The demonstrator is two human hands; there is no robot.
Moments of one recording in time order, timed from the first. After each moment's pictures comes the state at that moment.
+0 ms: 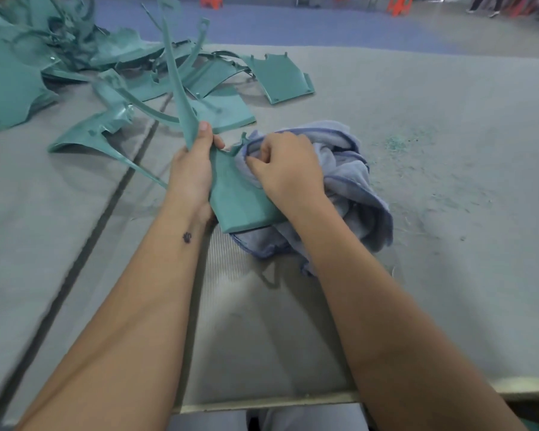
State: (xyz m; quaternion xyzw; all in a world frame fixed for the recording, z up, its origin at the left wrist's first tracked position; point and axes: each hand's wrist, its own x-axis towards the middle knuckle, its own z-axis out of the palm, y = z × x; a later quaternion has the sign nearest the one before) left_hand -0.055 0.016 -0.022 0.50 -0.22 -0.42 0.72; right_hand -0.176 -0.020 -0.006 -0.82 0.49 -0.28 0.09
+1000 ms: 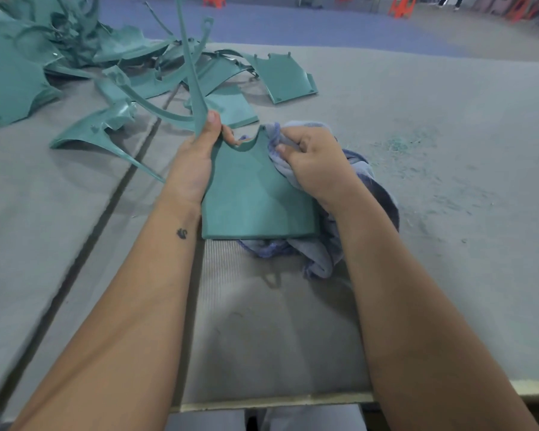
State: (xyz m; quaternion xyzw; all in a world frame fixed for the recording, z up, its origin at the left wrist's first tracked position) left_hand -0.050 0.026 -0.011 0.48 -0.35 -0.43 0.68; right_hand -0.208 -0.023 0.001 -0.77 0.32 -0.38 0.40
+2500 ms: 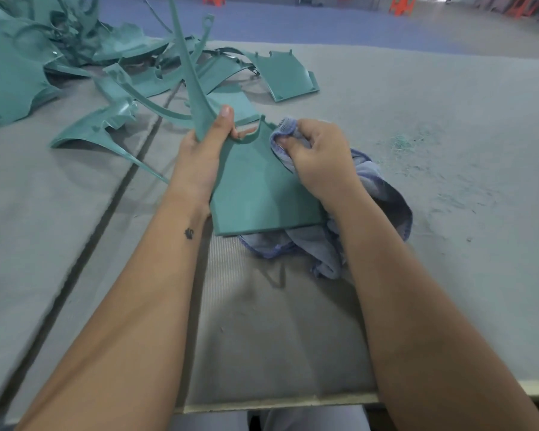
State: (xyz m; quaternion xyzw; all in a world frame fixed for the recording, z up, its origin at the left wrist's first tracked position) left_hand -0.053 0.029 -0.011 0.48 -0.36 -0.40 0.69; right_hand -0.205 -0.033 -0.009 -0.75 0.36 -0.44 0.32
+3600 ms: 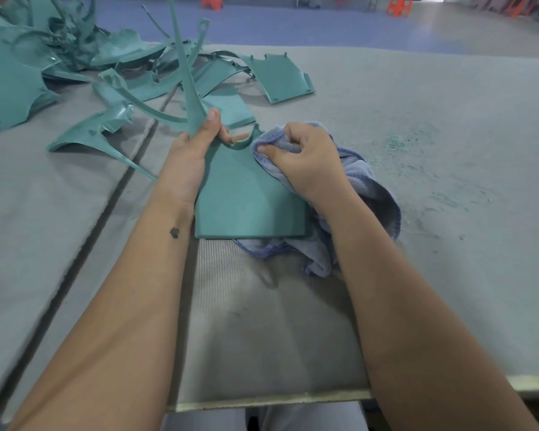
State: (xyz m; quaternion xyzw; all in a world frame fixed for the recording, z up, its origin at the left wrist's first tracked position) left_hand -0.047 0.028 -0.013 0.48 -0.37 -0.42 0.68; right_hand -0.204 -0.024 -0.007 -0.73 0.40 -0.42 0.36
